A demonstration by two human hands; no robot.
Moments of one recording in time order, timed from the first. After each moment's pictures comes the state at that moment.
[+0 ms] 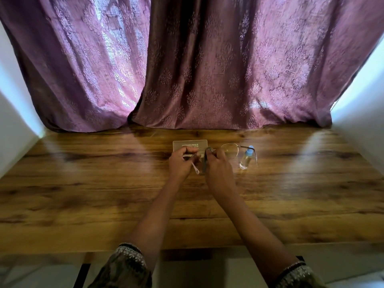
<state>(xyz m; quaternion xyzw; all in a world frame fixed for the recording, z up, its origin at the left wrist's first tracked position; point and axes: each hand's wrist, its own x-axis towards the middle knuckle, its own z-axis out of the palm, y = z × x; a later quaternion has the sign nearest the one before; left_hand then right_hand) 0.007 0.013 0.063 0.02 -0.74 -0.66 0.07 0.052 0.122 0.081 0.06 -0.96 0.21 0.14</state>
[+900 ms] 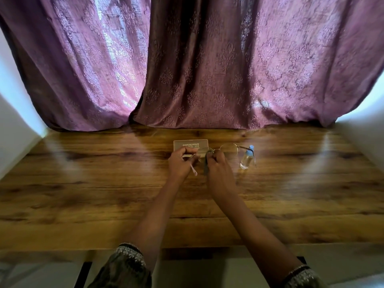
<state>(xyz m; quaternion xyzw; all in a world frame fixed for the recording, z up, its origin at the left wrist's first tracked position) 0.008 0.013 0.061 0.04 -0.73 -0.68 0.05 0.059 0.123 0.075 0.06 -0.97 0.20 0.13</state>
